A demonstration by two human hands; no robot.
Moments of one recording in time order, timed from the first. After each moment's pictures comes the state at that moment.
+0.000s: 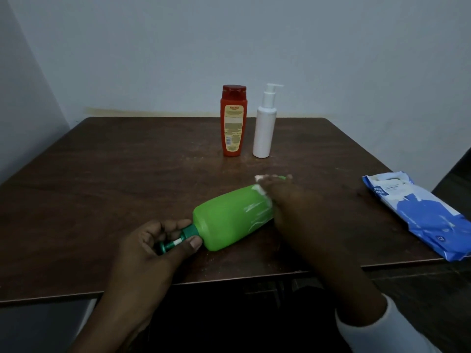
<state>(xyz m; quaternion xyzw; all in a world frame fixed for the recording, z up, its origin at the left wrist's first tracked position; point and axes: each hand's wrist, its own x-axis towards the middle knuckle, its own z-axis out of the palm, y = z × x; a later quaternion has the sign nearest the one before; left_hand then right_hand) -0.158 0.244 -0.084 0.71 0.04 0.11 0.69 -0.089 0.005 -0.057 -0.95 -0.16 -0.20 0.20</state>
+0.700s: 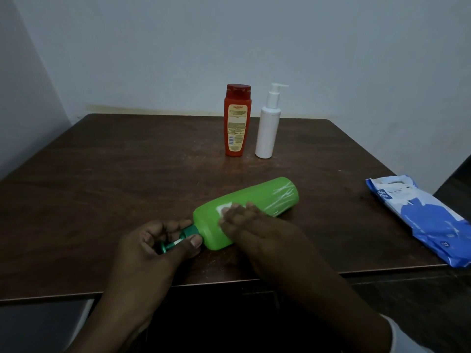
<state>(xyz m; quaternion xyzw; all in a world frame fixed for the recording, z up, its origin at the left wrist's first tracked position) -0.159 0.242 -0.081 0.69 0.06 0.11 0.72 -0.124 0.029 -0.071 -0.90 -0.39 -0.18 0.08</state>
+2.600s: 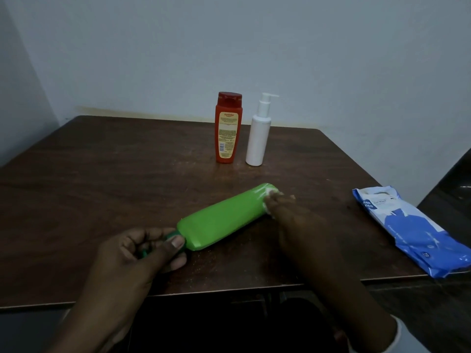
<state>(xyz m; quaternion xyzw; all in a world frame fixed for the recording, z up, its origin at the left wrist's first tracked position) -0.151 0.250 -0.098 0.64 0.04 0.09 0.77 -0.098 -0.023 -0.075 -0.93 -0.21 -0.29 0.10</state>
